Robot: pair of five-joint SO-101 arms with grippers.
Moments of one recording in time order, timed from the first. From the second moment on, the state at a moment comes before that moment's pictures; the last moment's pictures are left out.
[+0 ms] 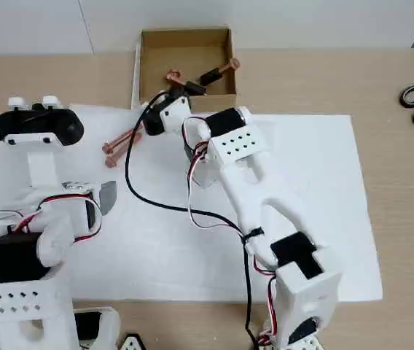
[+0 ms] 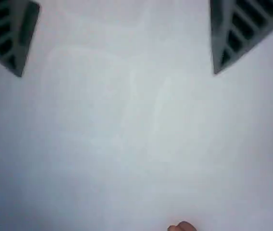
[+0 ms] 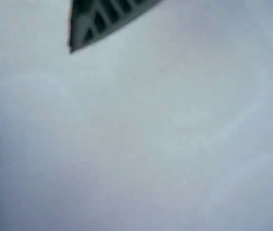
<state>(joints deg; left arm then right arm) -9.4 -51.0 25.5 90.1 3.6 -28.2 17.5 -13.5 82.1 23.7</state>
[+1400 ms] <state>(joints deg) -9.4 -51.1 27.1 90.1 3.6 -23.9 33.6 -18.2 74.5 26.4</state>
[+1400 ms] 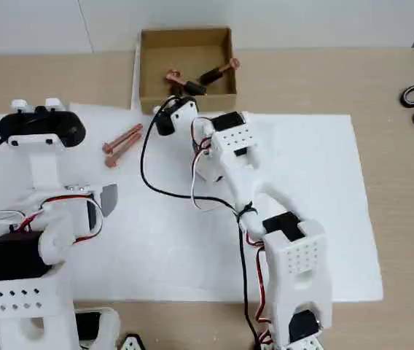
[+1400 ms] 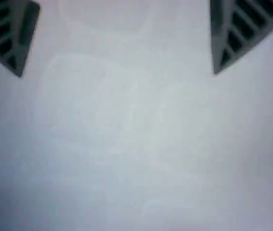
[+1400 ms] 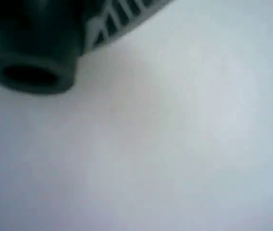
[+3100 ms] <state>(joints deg) -9.4 -51.1 27.2 91.3 3.6 -18.4 39.1 -25.7 94.4 2.9</state>
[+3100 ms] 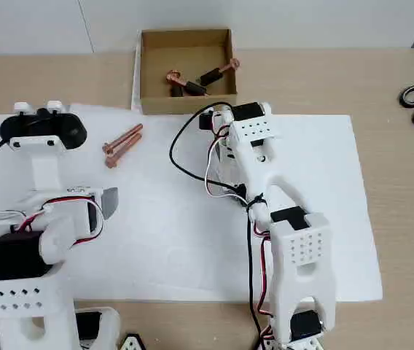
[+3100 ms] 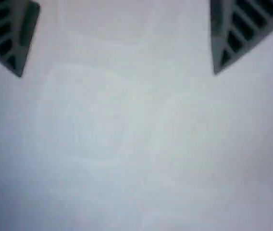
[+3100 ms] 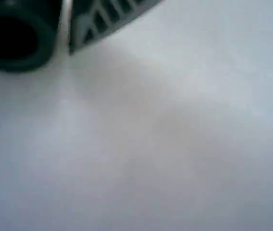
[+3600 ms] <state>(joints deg) -9.4 -39.6 19.0 94.5 3.6 -17.8 36.8 -25.8 94.2 2.9</state>
